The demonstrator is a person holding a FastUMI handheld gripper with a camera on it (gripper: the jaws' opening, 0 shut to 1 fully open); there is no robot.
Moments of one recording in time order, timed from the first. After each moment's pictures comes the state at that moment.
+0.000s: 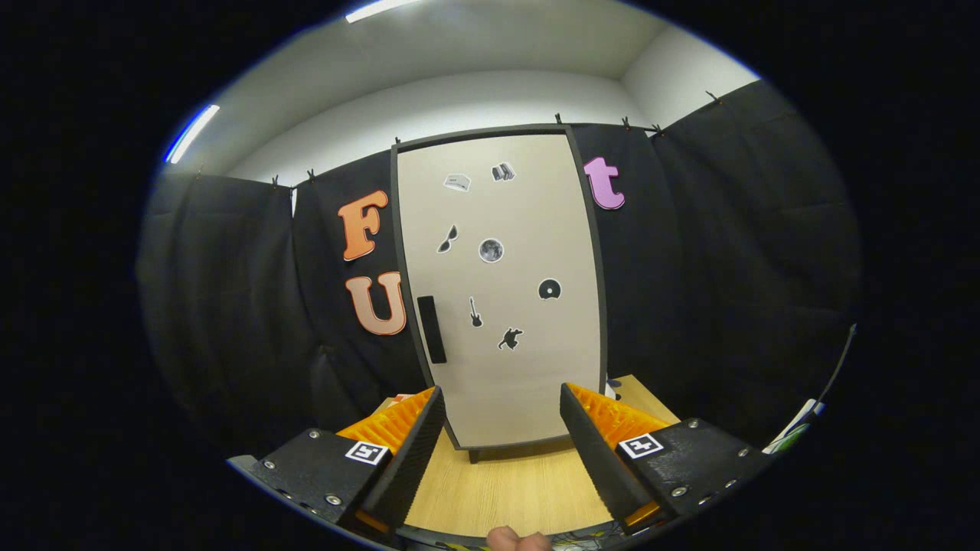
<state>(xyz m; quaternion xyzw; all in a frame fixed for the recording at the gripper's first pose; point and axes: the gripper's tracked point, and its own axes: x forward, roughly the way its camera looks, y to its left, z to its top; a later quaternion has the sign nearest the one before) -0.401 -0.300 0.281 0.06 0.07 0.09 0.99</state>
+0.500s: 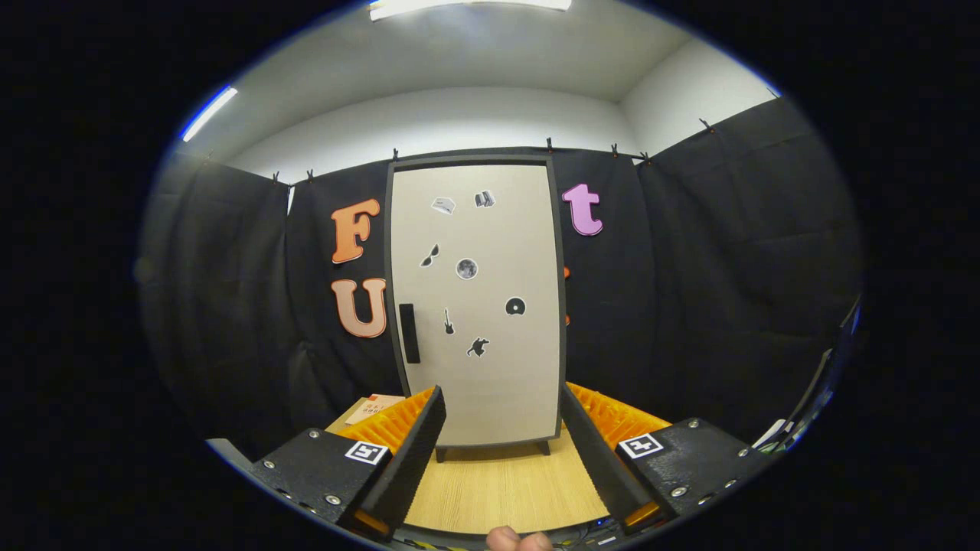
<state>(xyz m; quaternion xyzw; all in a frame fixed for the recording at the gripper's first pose) -0.436 -0.342 0.296 0.03 0.04 0.06 1.00</state>
